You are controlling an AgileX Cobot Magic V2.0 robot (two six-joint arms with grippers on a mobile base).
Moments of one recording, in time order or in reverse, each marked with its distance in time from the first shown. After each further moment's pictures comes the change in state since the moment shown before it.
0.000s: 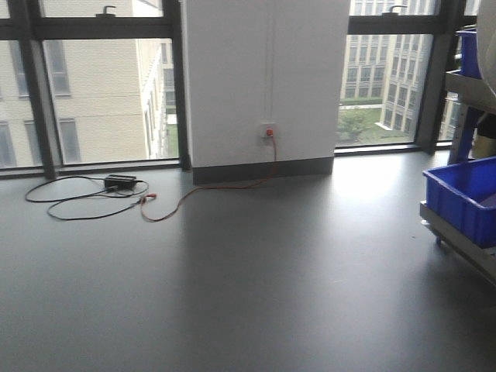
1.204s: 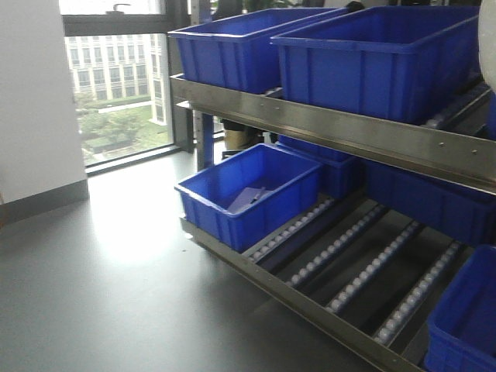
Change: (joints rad) left arm 0.000 0.000 0.000 0.000 0.000 0.000; right arm 0.000 0.000 0.000 0.000 0.000 0.000
